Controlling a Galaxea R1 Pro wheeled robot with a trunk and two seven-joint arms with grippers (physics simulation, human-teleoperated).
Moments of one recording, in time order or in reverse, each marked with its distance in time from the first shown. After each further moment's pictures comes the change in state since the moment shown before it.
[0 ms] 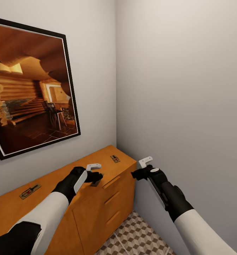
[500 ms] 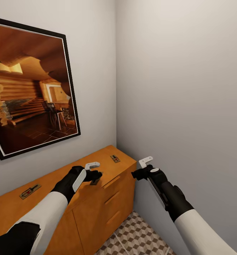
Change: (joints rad) left arm 0.000 0.007 0.010 -0.017 0.053 -0.005 0.023; right arm 0.000 -0.001 0.005 -0.001 0.006 0.000 -0.001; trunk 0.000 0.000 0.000
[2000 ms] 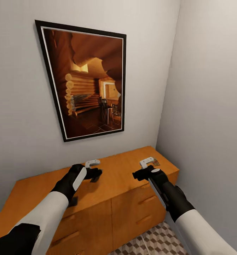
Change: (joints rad) left arm 0.006 -0.012 0.025 -0.052 -0.003 0.011 0.035; right arm 0.000 -0.009 -0.003 0.011 -0.011 0.001 -0.001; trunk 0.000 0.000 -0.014
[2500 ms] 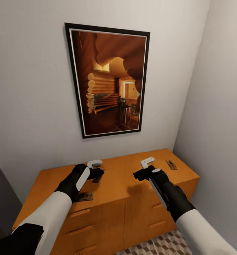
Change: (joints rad) left arm 0.000 -0.032 -0.001 -0.001 -0.002 -0.004 0.055; right arm 0.000 -0.006 -0.002 0.001 0.000 0.000 0.000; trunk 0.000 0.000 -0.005
